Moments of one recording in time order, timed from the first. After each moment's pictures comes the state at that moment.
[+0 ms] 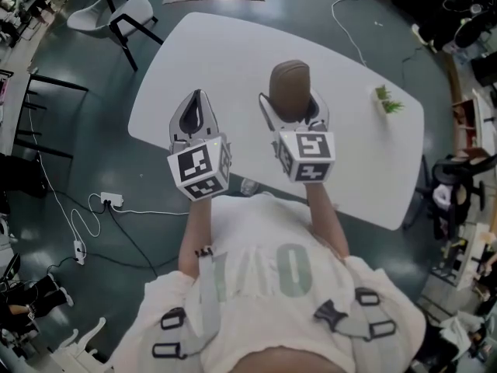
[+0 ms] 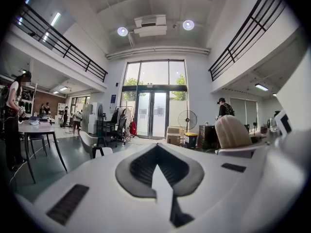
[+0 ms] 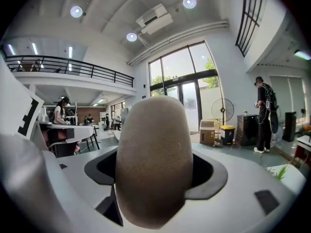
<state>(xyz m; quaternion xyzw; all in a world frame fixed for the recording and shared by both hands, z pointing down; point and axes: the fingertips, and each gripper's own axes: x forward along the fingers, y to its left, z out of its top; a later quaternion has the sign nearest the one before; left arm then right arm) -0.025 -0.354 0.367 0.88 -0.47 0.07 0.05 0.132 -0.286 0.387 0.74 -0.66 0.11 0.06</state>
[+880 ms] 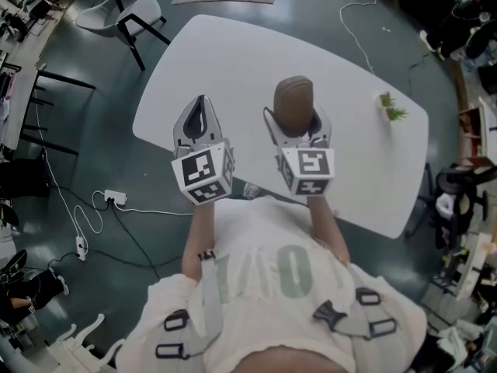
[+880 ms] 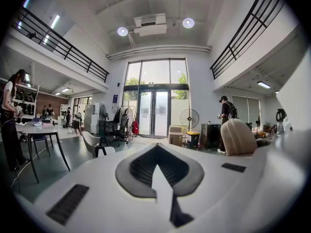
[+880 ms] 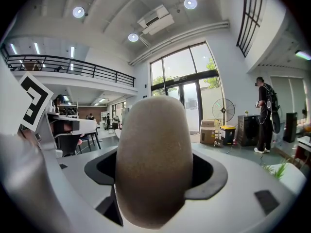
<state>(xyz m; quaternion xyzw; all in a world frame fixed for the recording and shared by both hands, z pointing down) -0.025 -0.351 0.369 0.87 -0.49 0.07 0.05 0.129 -0.271 0.401 0.73 -0.67 0.11 0.06</state>
